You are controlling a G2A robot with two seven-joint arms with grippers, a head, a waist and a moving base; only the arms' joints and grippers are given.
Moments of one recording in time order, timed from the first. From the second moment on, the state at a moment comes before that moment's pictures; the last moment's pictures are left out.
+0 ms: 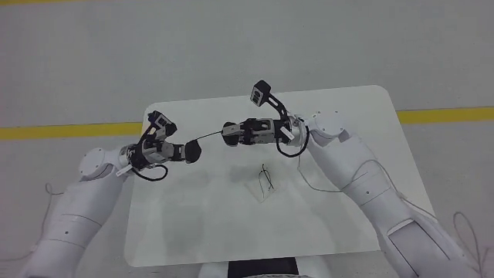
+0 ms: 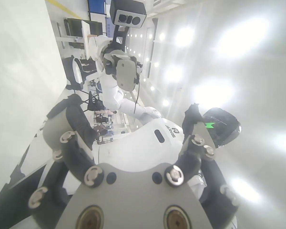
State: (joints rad) left arm 1.22 -0.90 -1.19 -1.25 -1.04 -0.22 -1.39; right arm -0.94 -1.36 0.94 -1.22 0.59 -0.13 1.19
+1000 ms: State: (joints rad) left arm 1.19 -0.93 -1.15 -1.28 -1.02 -0.21 -1.35; right arm -0.95 -1.37 0.88 -1.27 0.53 -0.10 1.07
